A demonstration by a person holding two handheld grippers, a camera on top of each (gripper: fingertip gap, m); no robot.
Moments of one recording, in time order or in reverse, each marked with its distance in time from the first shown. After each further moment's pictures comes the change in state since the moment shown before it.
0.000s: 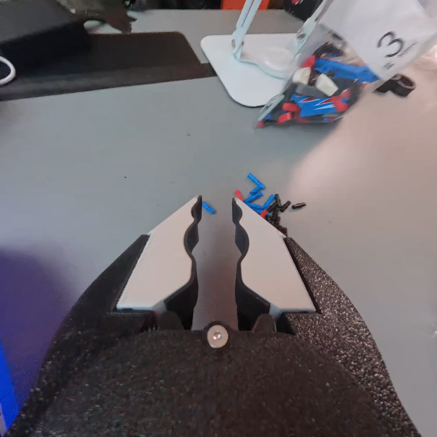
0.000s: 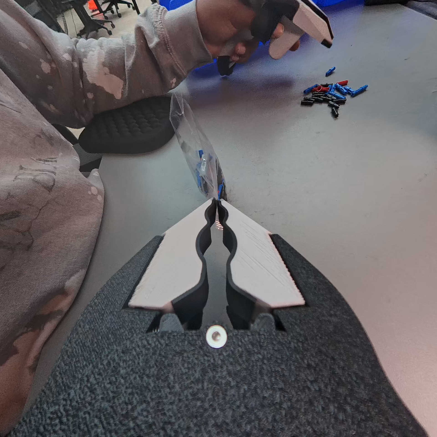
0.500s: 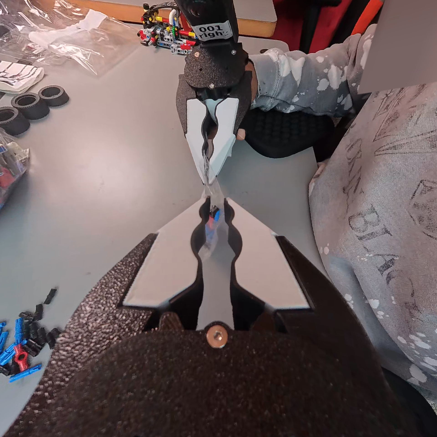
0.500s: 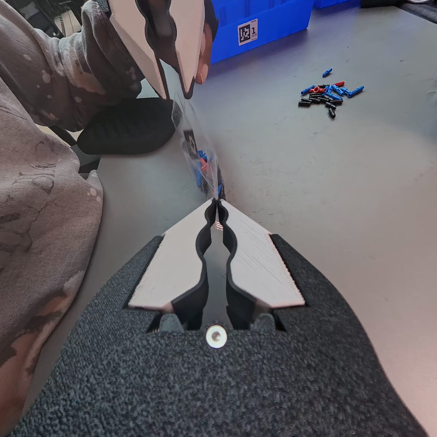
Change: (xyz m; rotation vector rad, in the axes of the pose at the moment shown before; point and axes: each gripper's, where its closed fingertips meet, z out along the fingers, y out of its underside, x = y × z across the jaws) left arm 0.251 0.042 -0.106 -0.058 0.874 0.657; right arm 0.001 -0.001 -0.001 0.004 0.009 0.001
